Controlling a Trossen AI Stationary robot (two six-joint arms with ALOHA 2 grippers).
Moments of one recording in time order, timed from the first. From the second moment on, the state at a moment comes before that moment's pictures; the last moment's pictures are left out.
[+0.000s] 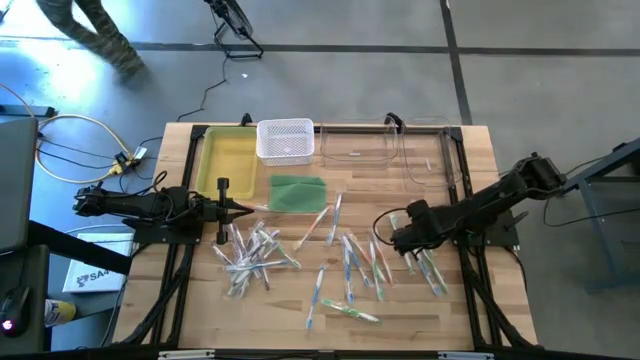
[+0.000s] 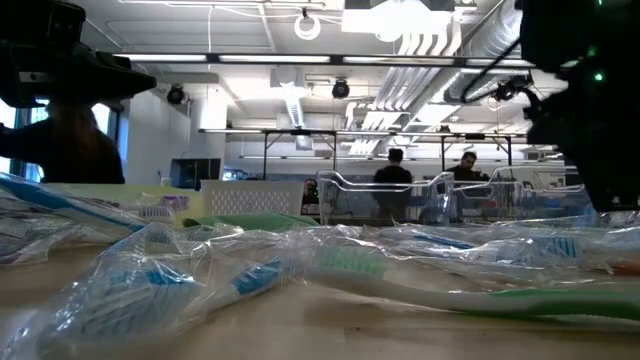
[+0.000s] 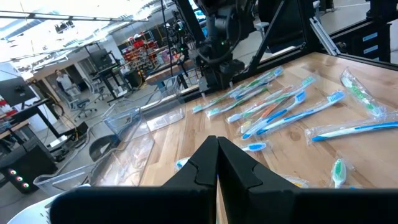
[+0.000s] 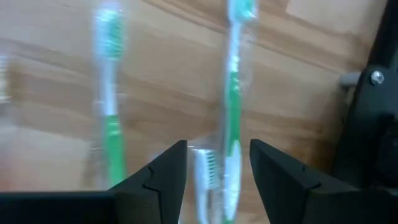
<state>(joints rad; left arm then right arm) -0.12 0.04 0.01 0.03 -0.14 0.39 0.34 1.41 0.76 -1.12 0.20 1.67</state>
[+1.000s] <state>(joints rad) -0.12 0.04 0.01 0.03 -0.14 0.39 0.33 1.41 0.56 -0.87 0.32 1.72</state>
